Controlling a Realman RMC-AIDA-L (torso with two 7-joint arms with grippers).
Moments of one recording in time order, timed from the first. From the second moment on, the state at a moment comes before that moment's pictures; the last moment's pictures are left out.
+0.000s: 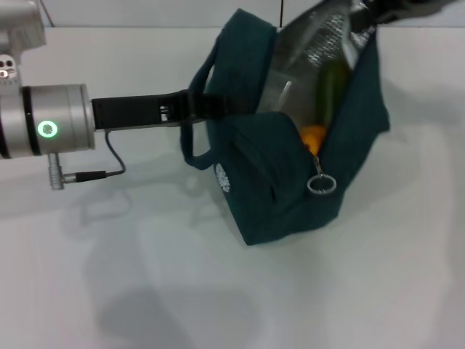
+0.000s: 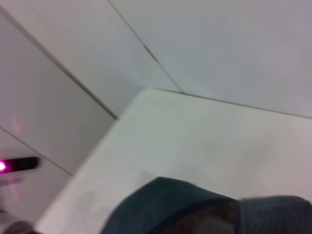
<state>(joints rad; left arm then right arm) -0.51 -2.09 1.04 0.86 1.68 1.51 -2.26 0.90 1.86 -0.87 -1.00 -2.11 -1.67 2.58</state>
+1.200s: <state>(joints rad) -0.50 -2.09 1.26 0.74 1.46 1.41 -2.20 0.63 1.90 -0.74 -1.04 -1.92 -1.74 2.27</state>
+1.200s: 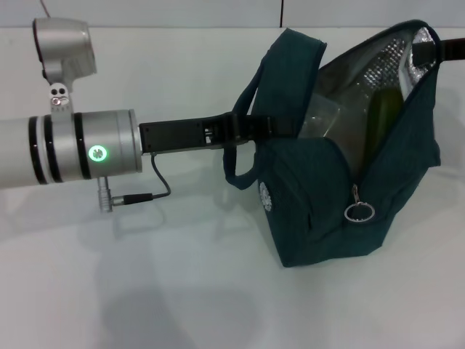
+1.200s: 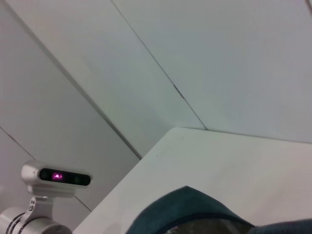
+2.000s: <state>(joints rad) -0.53 -2.09 1.26 0.70 1.46 1.37 -2.17 0.64 1.87 -0.70 -0.90 -1.90 -1.73 2.21</state>
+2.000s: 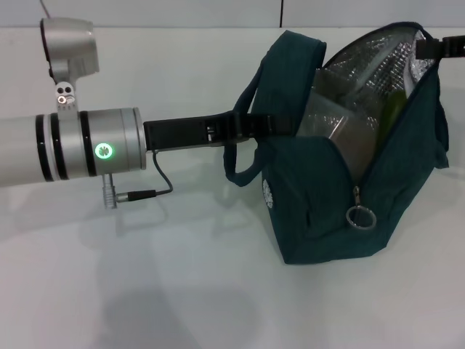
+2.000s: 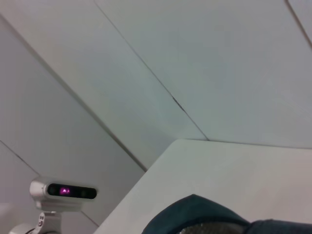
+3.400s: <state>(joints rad) -0.48 -2.09 1.26 0.66 1.44 1.36 -2.11 0.47 1.94 -0.62 -0.82 -1.77 -2.15 1.54</state>
